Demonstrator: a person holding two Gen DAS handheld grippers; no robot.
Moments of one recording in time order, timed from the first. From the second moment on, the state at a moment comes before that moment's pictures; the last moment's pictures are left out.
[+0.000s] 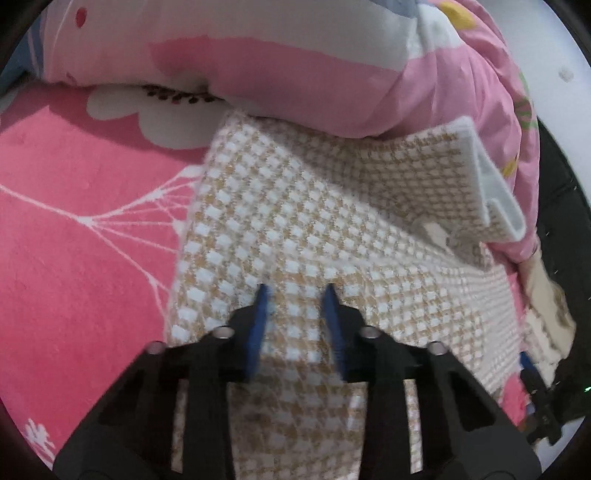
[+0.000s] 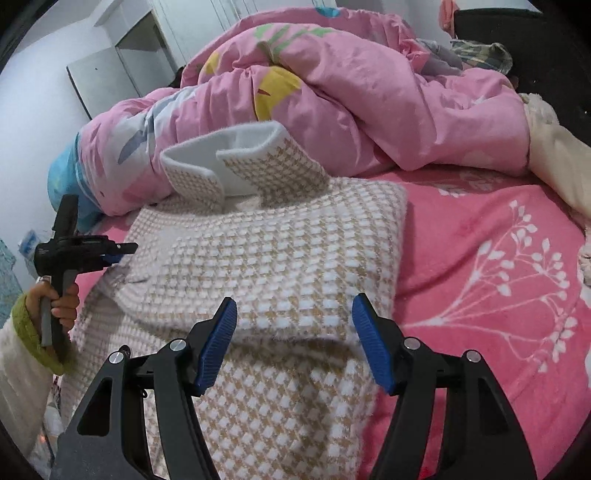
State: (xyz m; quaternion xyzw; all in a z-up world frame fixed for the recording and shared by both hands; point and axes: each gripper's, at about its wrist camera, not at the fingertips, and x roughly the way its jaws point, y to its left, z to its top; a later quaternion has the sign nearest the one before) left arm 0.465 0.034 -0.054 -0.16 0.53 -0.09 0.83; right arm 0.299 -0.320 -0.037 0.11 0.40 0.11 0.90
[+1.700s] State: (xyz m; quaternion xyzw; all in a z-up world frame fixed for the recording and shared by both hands) left arm 0.468 -0.021 -0.053 0.05 0.46 -0.09 0.88; right arm 0.442 -0.267 -0.073 0.01 0.52 0.00 0.85
